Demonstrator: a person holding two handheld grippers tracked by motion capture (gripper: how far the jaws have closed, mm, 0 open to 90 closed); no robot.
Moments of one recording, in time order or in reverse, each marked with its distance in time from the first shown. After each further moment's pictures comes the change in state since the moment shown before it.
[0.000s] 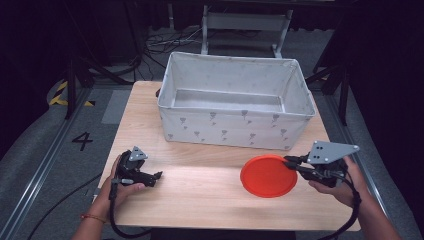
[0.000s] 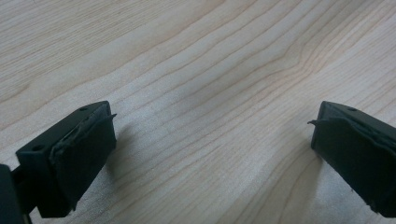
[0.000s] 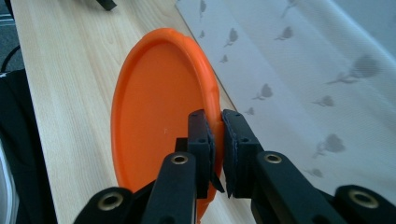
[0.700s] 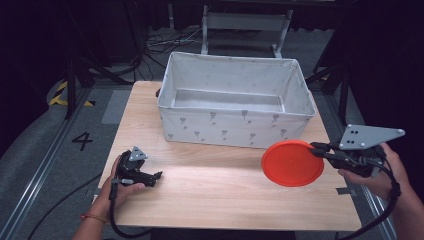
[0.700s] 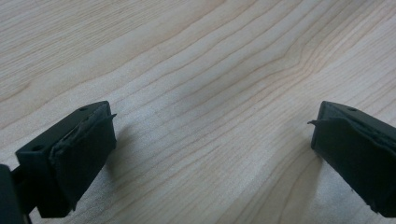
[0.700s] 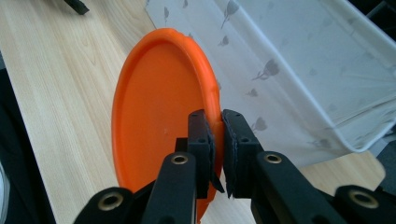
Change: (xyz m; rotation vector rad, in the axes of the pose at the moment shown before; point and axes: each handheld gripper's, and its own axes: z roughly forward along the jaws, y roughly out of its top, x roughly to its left) left arm 0.000 0.000 0.000 0.004 0.001 -0.007; right arm -0.026 0.021 -0.061 0.032 -0.082 -0.007
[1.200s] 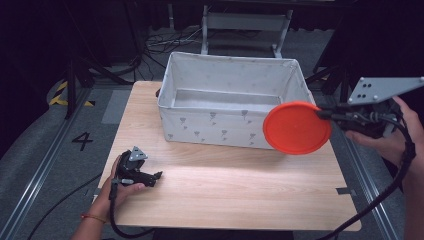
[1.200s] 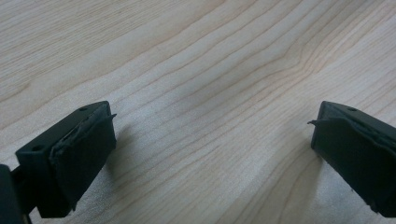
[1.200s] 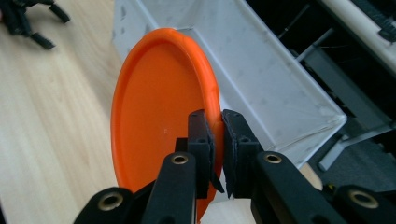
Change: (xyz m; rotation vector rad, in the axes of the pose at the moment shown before) left arm 0.000 0.000 0.000 -0.002 -0.001 0.001; right arm -0.040 0.073 -0.025 -0.004 -0.098 -0.017
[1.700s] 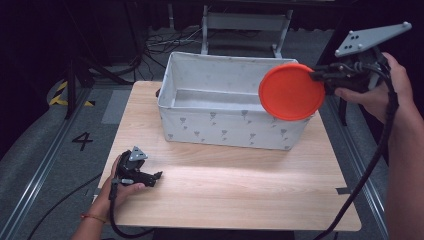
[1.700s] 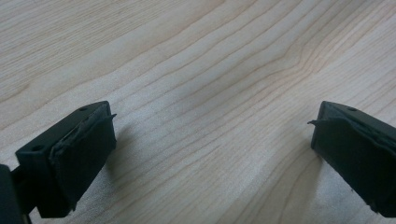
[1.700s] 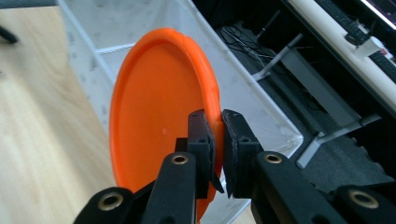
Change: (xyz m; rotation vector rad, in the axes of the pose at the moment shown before) left arm 0.000 0.000 0.000 -0.002 0.000 0.006; right arm -0.056 0.052 0.028 0.025 -0.075 0.023
